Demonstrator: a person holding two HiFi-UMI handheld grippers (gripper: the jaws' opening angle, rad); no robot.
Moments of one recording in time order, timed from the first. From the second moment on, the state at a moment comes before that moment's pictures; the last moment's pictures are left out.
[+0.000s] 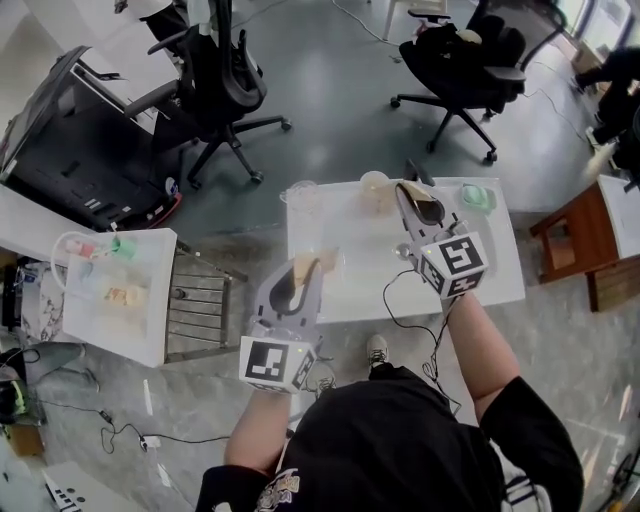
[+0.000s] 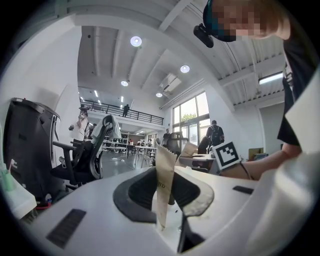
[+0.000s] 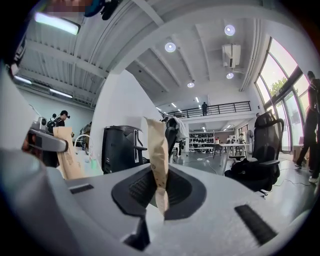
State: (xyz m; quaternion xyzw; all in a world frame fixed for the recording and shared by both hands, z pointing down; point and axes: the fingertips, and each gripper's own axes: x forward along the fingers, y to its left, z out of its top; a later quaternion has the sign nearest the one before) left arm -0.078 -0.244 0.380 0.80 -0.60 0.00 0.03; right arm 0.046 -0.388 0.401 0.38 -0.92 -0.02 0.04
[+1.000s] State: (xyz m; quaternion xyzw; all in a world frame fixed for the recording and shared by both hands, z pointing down) left arm -0.109 -0.271 0.411 0.77 -0.63 0.01 0.06; right arm 0.010 -0.494 0.560 0.38 -0.91 0.06 0.16
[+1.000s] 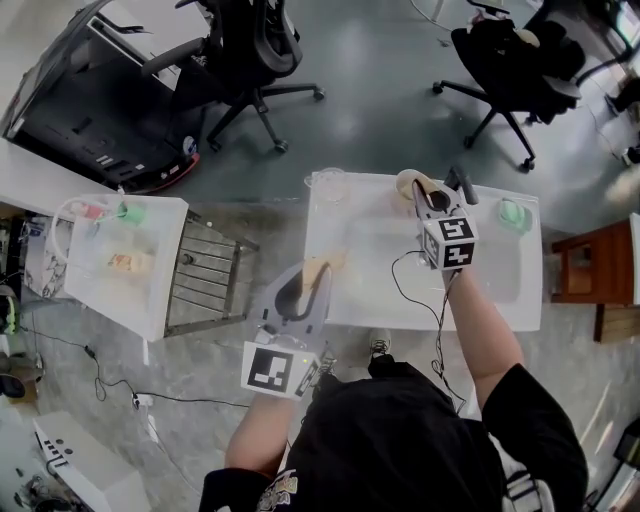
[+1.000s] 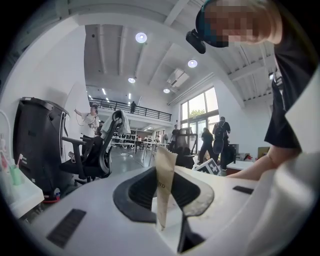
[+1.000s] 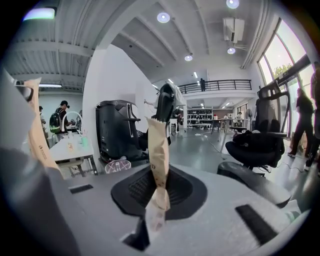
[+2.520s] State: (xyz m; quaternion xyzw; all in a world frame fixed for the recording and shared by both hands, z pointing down) left arm -0.121 -0.212 0.370 0.82 -0.57 -0.03 0.03; right arm 0.008 -0.263 0.338 0.37 -0.93 -0.05 -0.02
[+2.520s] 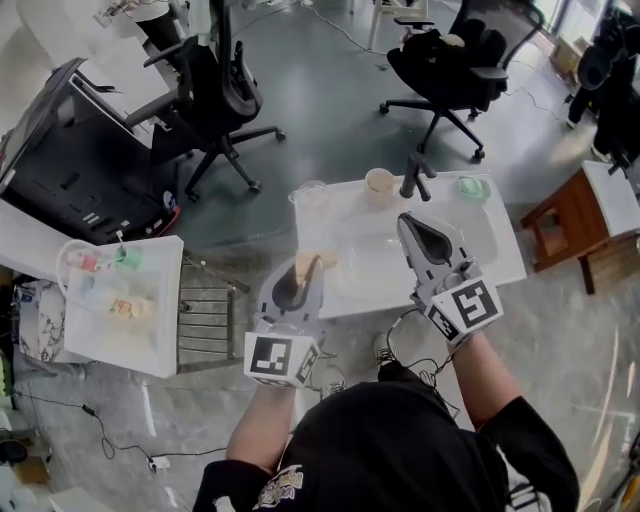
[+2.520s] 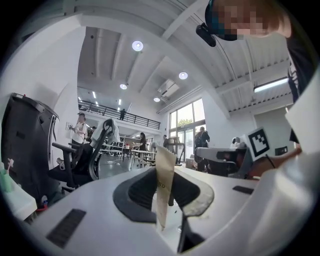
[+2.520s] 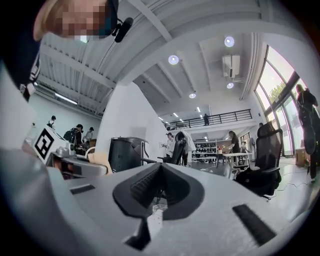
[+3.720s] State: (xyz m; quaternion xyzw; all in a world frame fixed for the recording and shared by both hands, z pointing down) left arm -0.145 -0.264 0.363 0.80 -0.59 -0.03 -0.03; right arm 0.004 -0.255 0.366 0.36 -0.93 -0.01 0.00
